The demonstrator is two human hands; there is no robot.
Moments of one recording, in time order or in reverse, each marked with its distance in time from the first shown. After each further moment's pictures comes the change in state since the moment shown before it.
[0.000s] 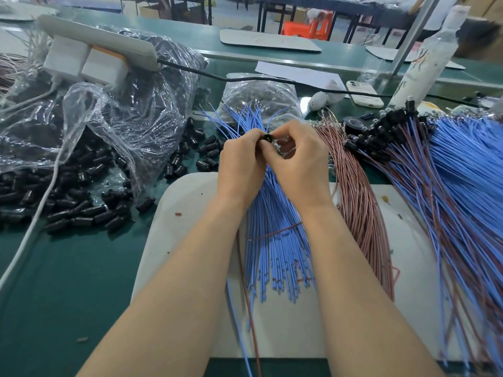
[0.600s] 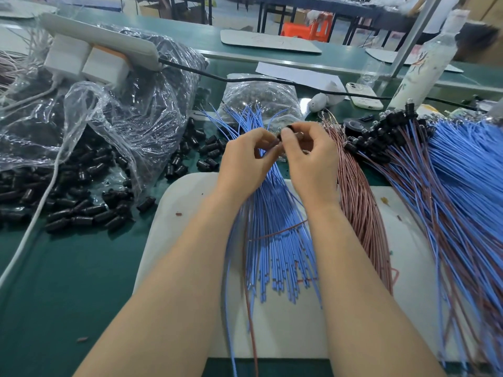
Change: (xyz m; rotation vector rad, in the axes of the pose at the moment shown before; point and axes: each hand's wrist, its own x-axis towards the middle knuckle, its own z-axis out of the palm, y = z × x) left_hand 0.004 0.002 -0.007 -0.125 -0.145 -0.004; right_hand 0.005 0.007 -0.003 0.187 0.089 0.173
